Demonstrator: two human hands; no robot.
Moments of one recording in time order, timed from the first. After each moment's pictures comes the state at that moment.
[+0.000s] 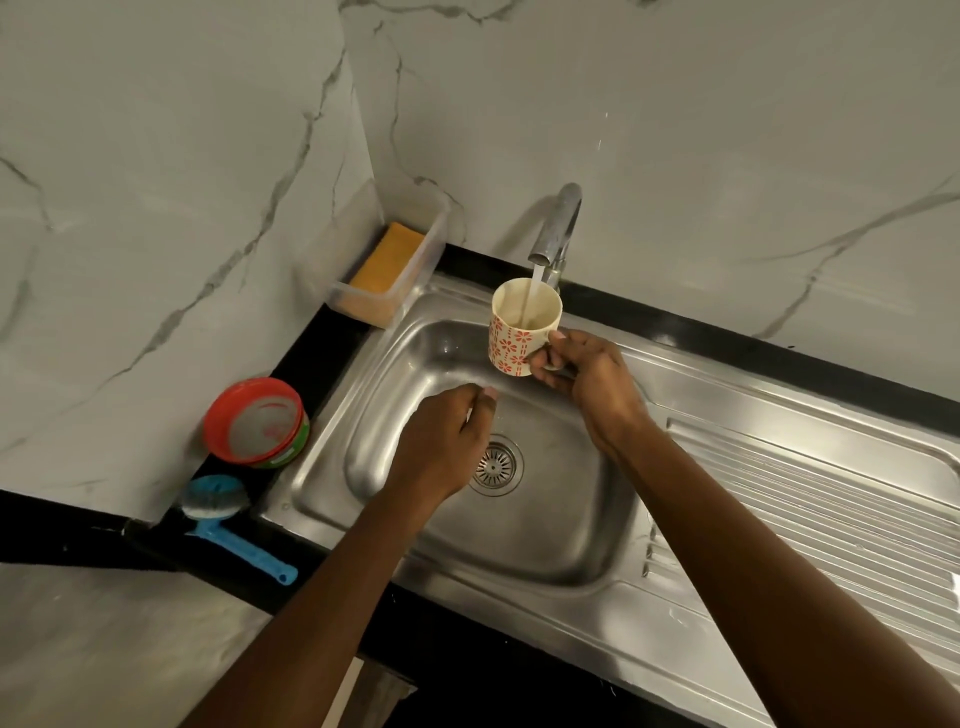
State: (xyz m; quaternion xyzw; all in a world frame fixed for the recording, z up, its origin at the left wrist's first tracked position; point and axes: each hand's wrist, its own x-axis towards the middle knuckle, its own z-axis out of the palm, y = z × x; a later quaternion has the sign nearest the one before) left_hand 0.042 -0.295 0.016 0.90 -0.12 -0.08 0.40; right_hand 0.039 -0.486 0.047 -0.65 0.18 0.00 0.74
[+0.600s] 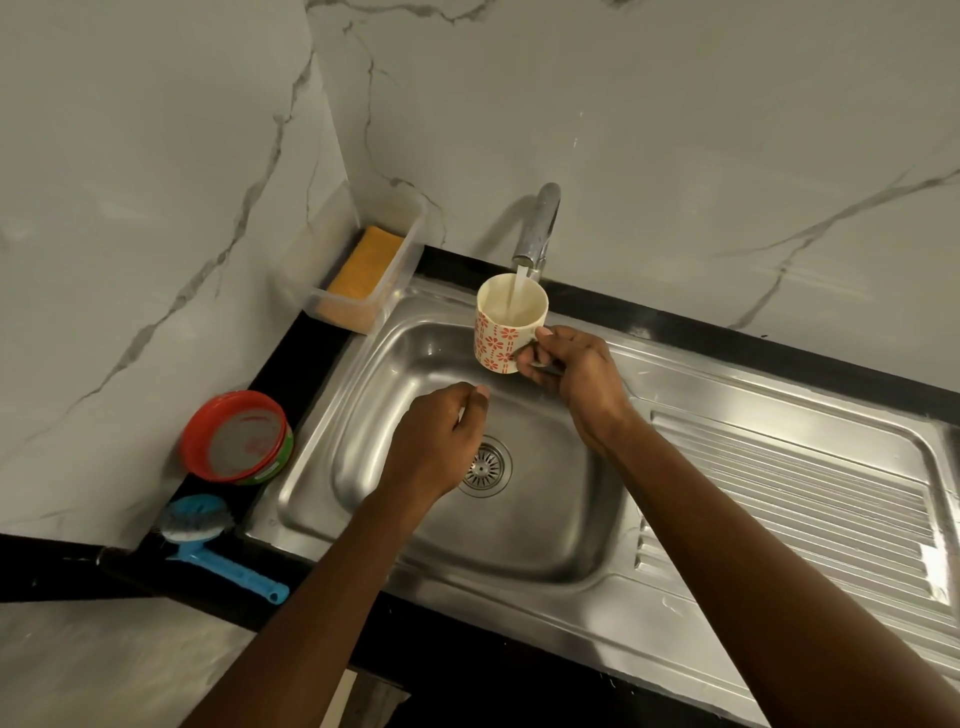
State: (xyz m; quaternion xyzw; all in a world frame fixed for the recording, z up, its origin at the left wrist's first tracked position) left_hand 0.049 -0.295 0.012 0.89 -0.16 -0.07 0.43; right_hand 0.040 -0.483 0.052 -0.65 0.20 -0.02 0.73
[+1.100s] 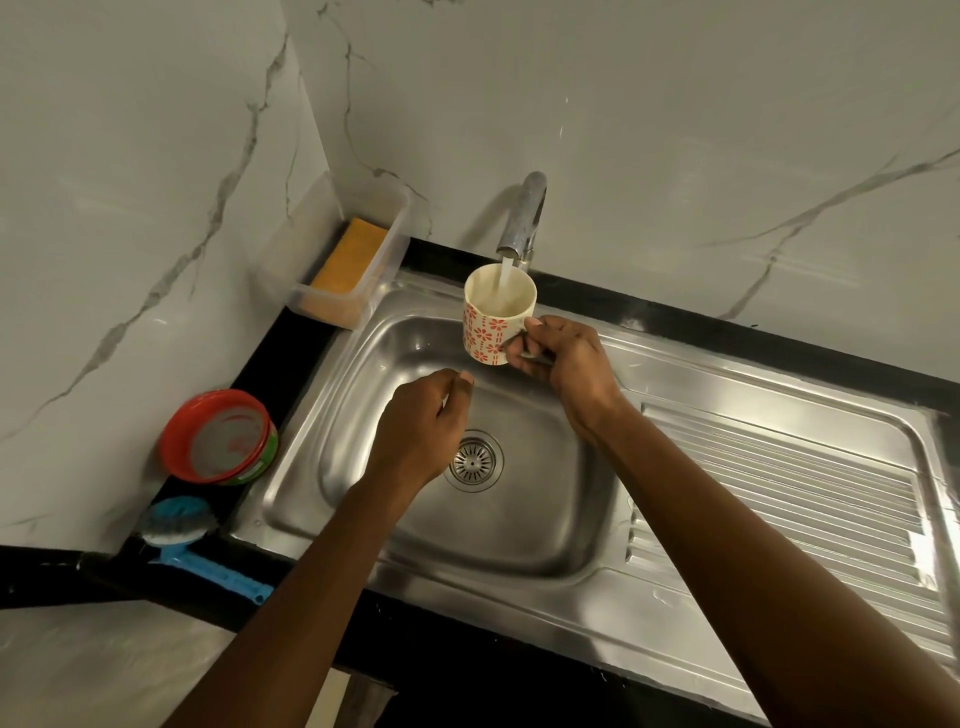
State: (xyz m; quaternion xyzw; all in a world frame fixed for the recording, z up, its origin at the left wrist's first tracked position) left_hand 0.060 -0.298 0.010 0.89 -0.16 -0.07 0.43; right_hand 0.043 -0.487 0.053 -0.64 0.20 -0.01 0.74
